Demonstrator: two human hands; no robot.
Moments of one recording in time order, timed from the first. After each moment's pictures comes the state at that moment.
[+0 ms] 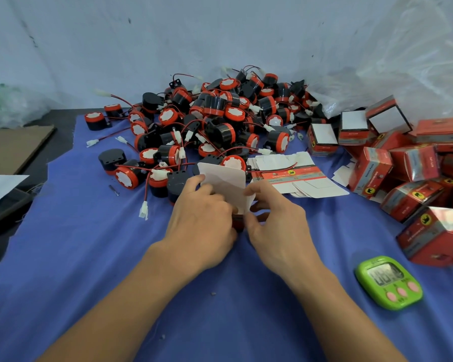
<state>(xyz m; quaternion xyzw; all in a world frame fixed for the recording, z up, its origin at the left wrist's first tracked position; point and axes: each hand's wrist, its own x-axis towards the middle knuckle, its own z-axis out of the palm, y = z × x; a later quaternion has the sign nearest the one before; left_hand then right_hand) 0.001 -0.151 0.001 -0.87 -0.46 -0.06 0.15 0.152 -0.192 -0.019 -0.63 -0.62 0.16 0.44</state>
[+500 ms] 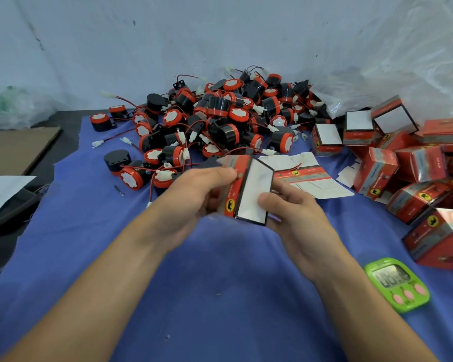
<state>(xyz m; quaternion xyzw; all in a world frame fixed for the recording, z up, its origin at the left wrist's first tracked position) -0.013 -0.146 0.045 -0.56 -0.38 -0.35 -0.65 0.168 -0.191 -0.003 -0.37 -0.40 0.59 0.59</state>
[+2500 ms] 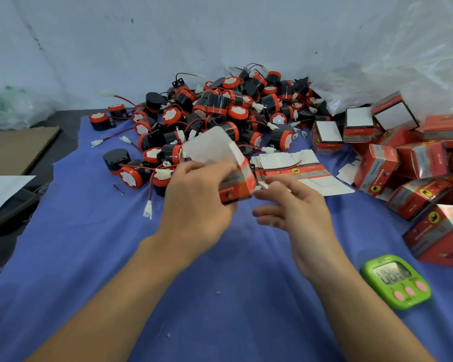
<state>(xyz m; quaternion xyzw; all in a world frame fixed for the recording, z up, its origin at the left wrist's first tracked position) -0.003 -0.148 0.018 -0.80 -0.43 -0.41 -0.01 0.166 -0.191 -0.004 -0.55 -0.40 0.41 0.60</state>
